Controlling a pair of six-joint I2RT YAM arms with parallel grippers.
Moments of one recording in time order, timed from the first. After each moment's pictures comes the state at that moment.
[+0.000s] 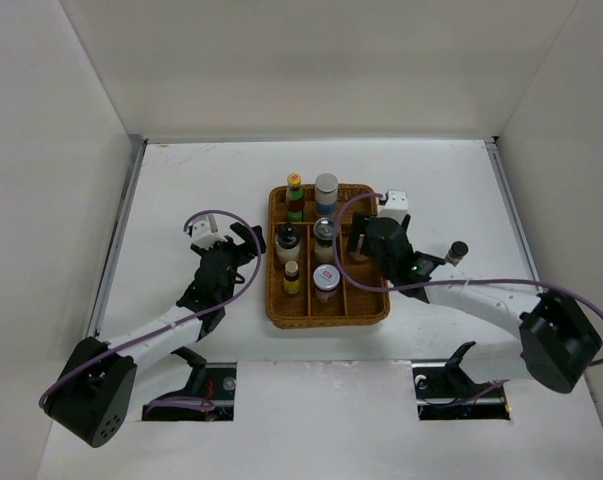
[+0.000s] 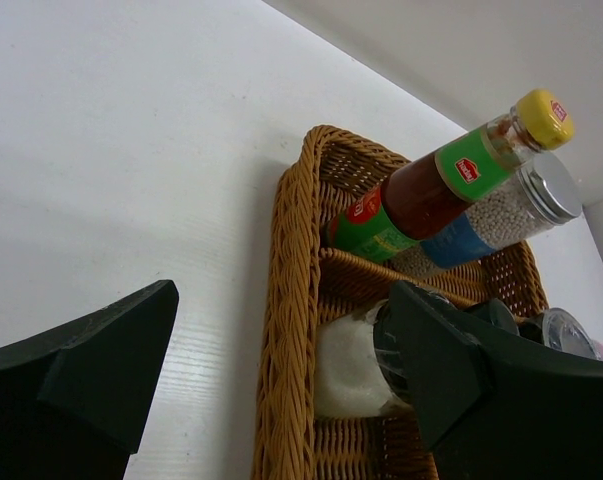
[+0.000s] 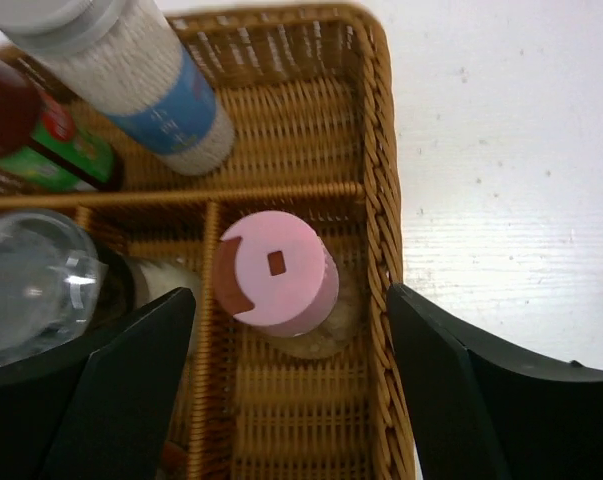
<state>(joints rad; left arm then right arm) -0.51 1.03 0.26 0.64 -0.47 -0.65 0.74 1.34 0.73 0.10 0.60 0.46</state>
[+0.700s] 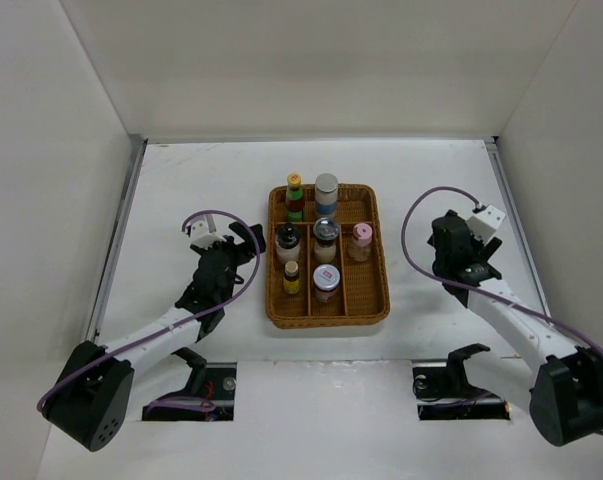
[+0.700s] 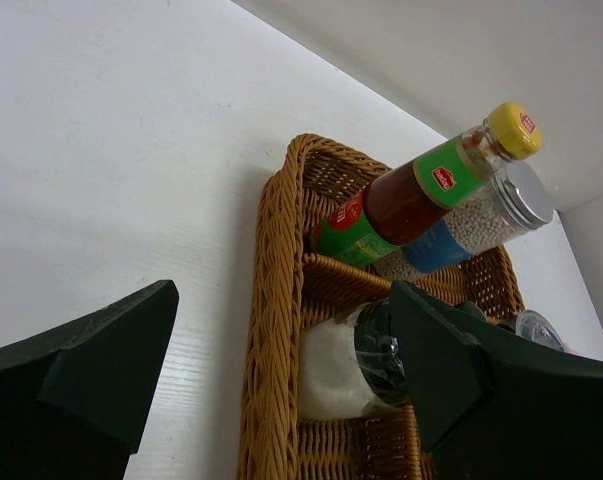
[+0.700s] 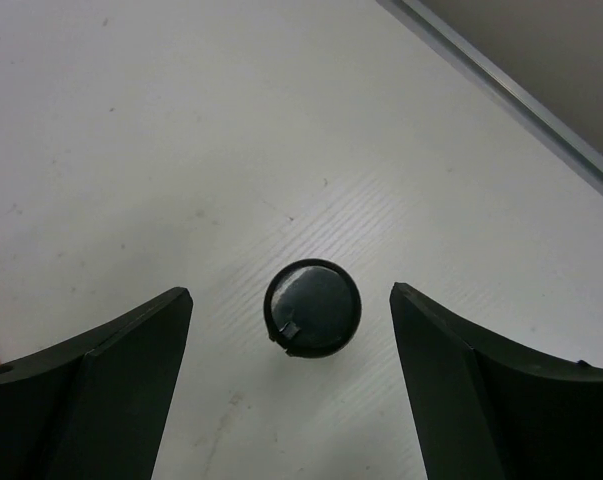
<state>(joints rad) -0.51 1.01 0.26 0.64 -0.46 -0.66 0.30 1.02 0.59 -0.18 0.85 0.58</state>
